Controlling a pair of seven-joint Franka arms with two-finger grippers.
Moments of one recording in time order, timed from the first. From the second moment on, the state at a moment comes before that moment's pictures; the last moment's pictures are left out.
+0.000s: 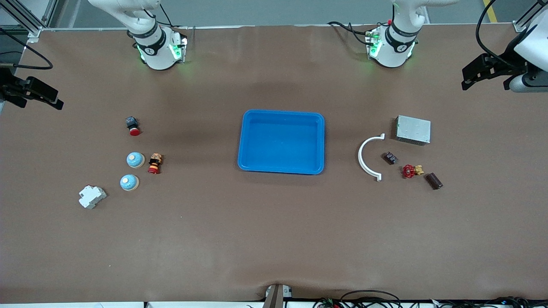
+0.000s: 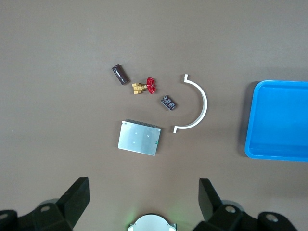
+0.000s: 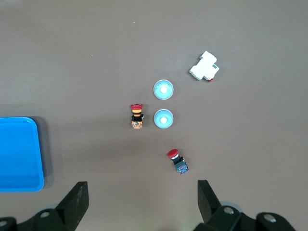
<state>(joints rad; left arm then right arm) -0.04 -0.08 -0.07 -1.54 0.02 1.41 -0.08 -0.05 -0.05 0.00 -1.58 0.03 1.50 0.04</state>
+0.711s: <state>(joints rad) 0.02 -0.04 -0.06 -1.55 0.02 1.41 -0.06 -0.05 -0.05 0.00 -1.59 0.03 1.52 0.04</state>
